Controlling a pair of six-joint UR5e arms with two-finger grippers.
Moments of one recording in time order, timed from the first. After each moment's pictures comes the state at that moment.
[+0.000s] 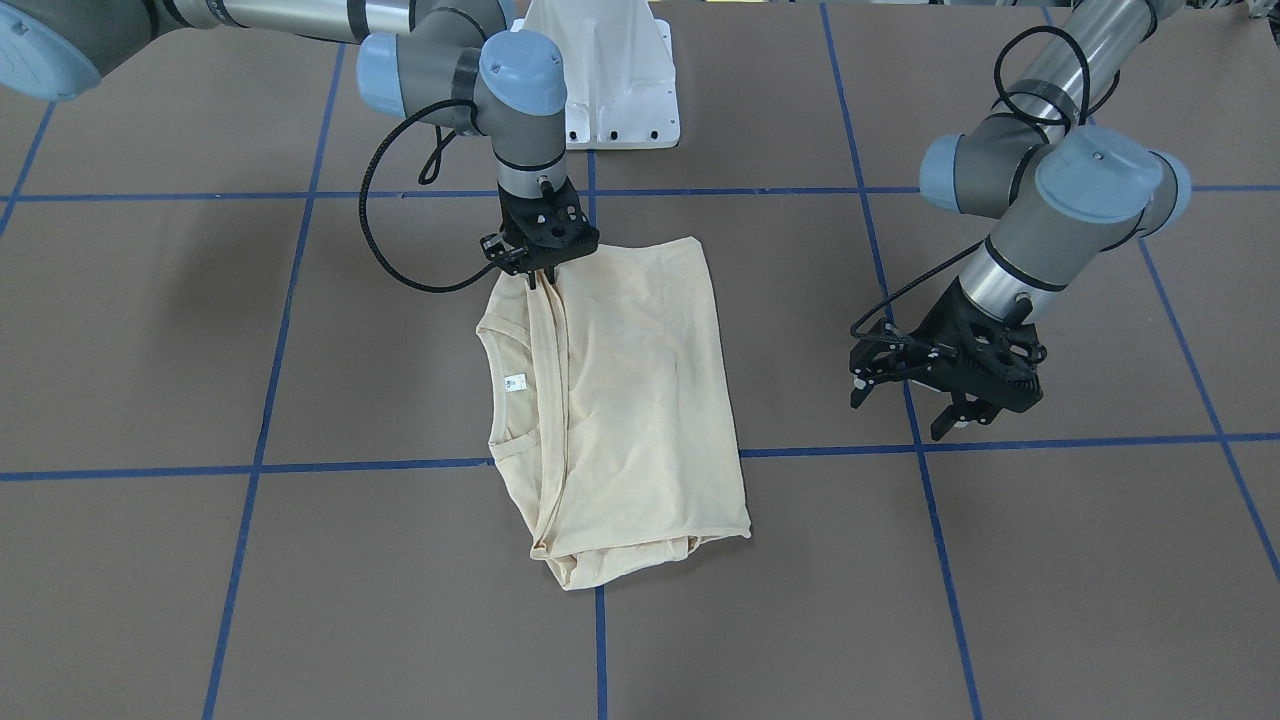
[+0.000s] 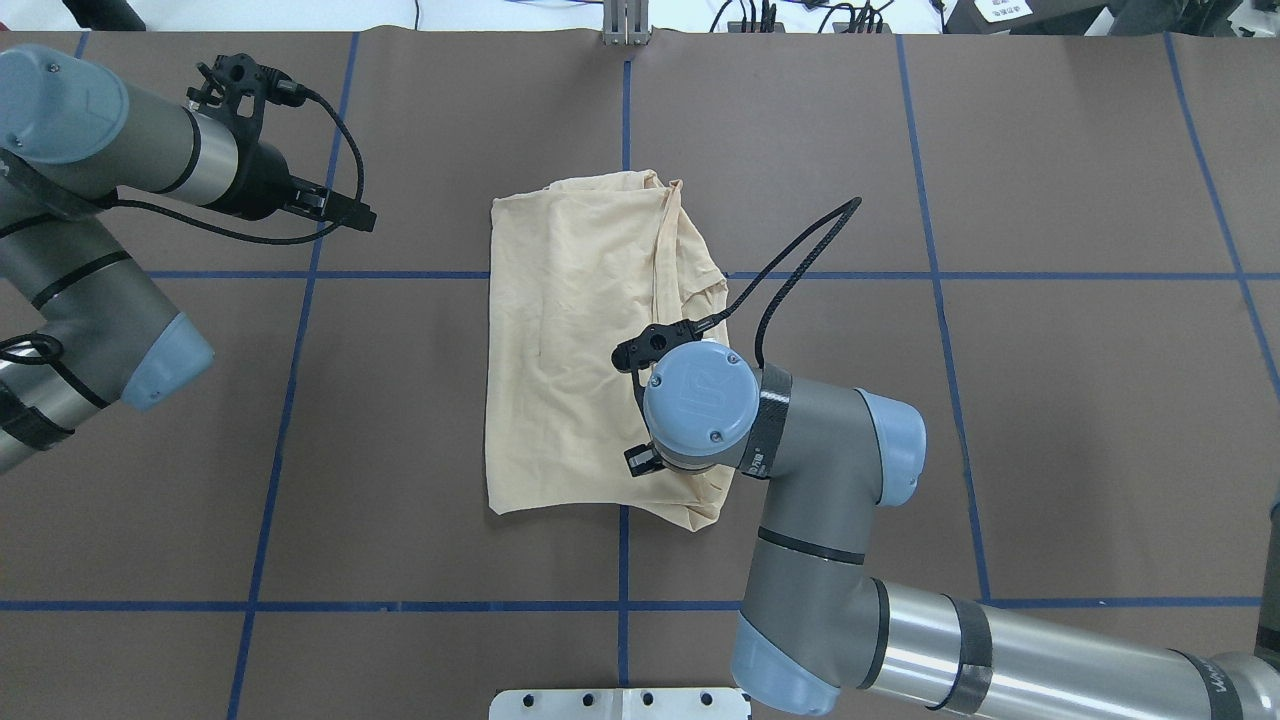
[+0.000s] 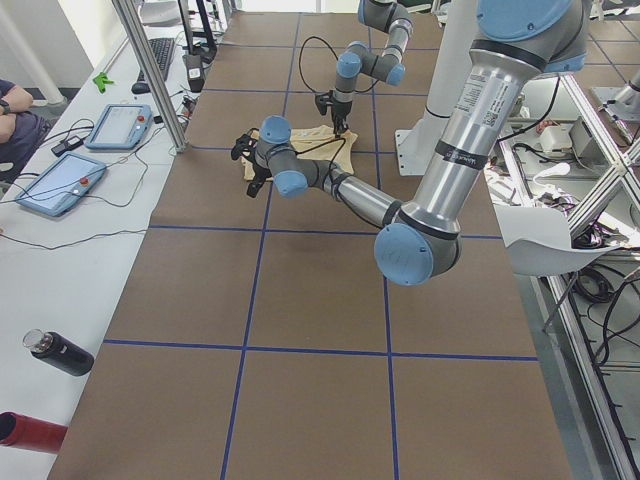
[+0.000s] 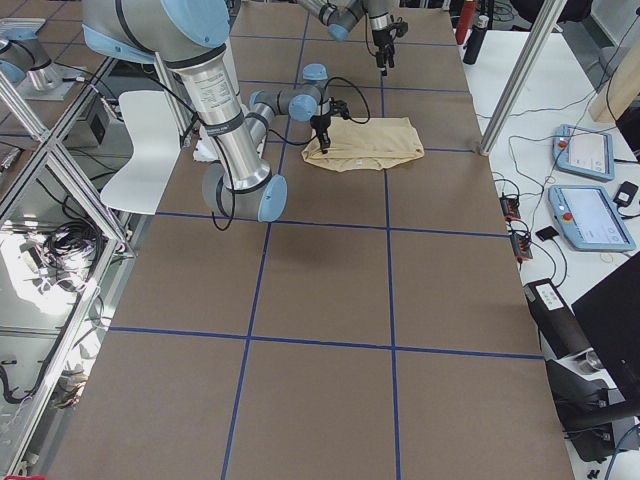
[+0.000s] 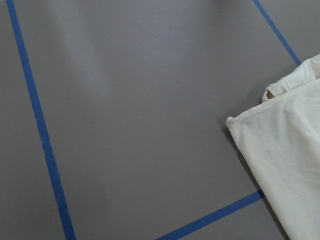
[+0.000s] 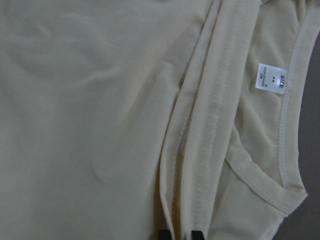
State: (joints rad) left arm -0.90 -1.97 -1.56 -2.21 -2.04 -0.72; right arm 0.36 -0.92 1.70 -1.61 1.70 0.95
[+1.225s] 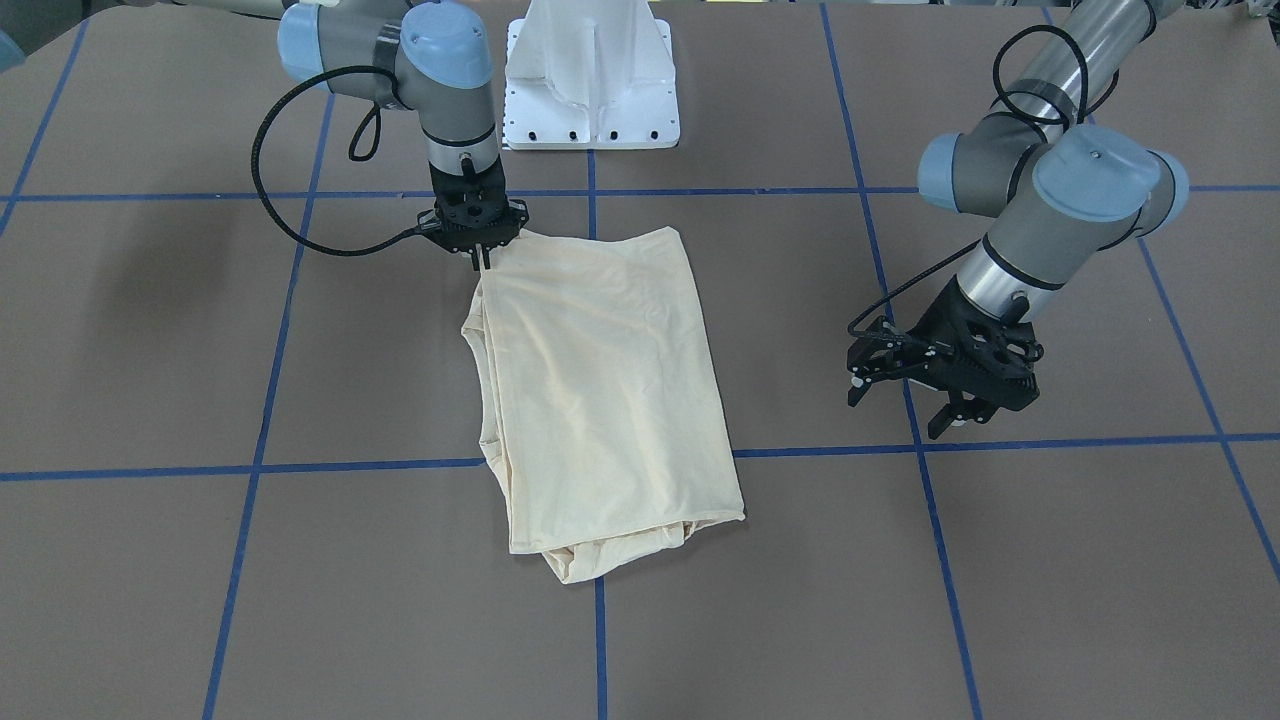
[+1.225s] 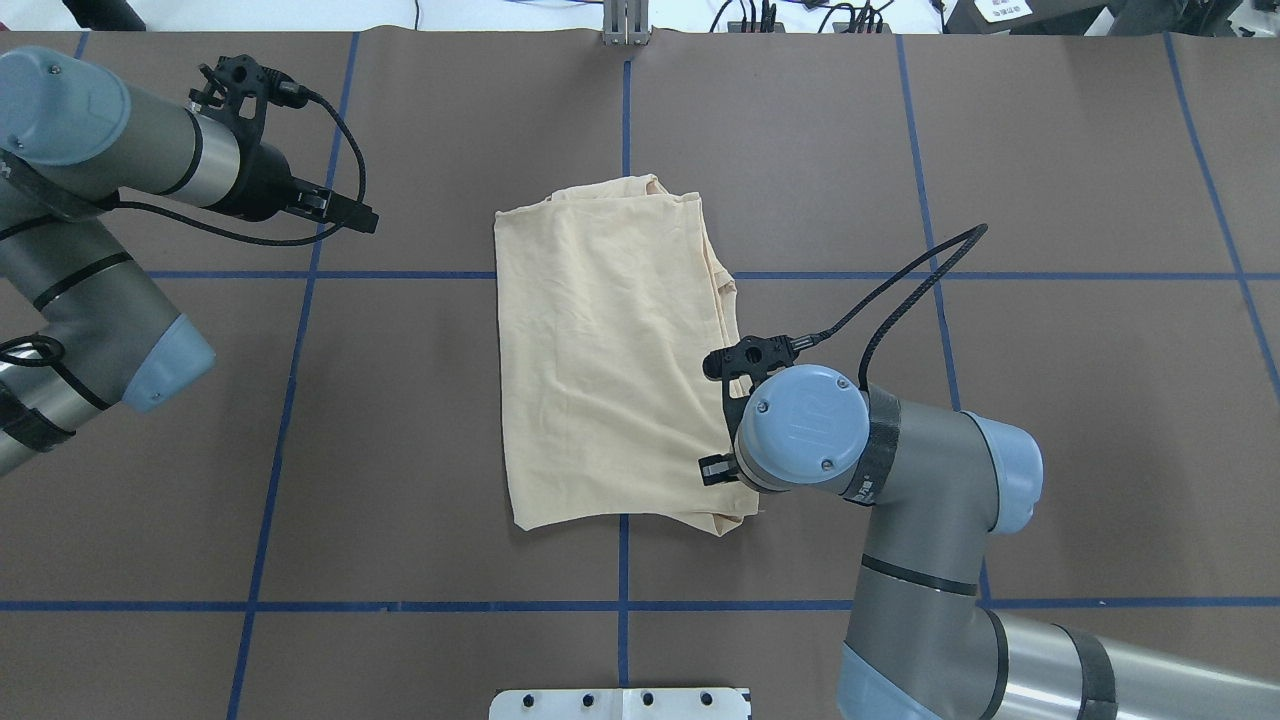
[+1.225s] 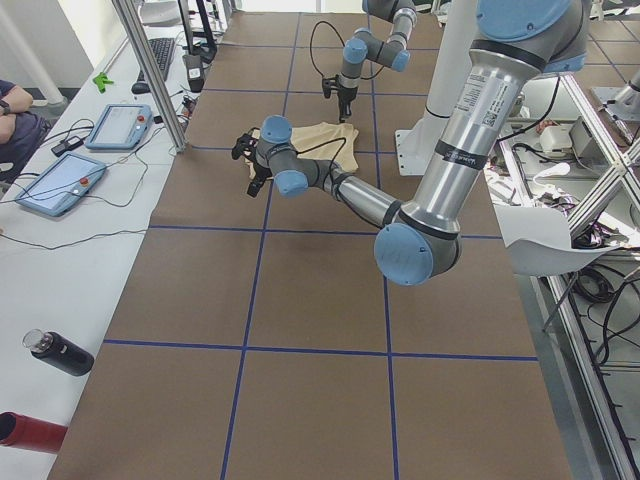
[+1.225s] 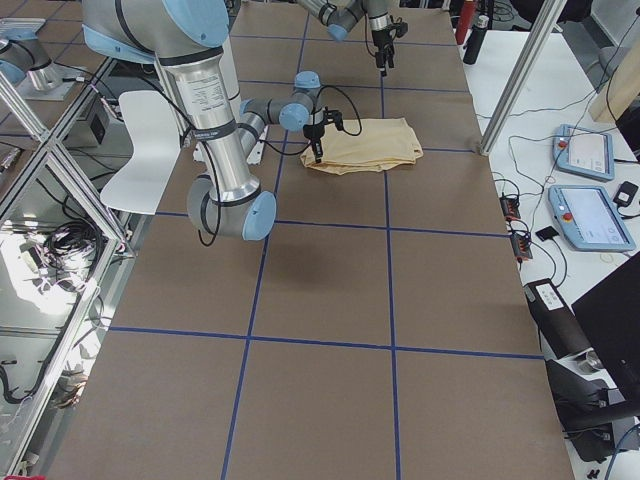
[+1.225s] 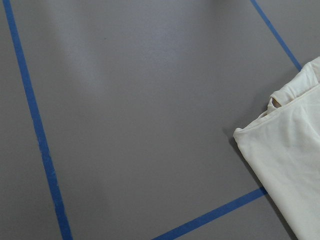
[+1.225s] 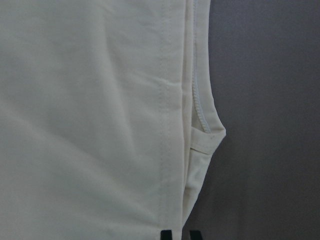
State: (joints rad) left arm -0.90 -1.97 -1.57 -2.21 -2.04 -0.72; right arm 0.37 -1.09 1.86 -1.62 1.69 1.12
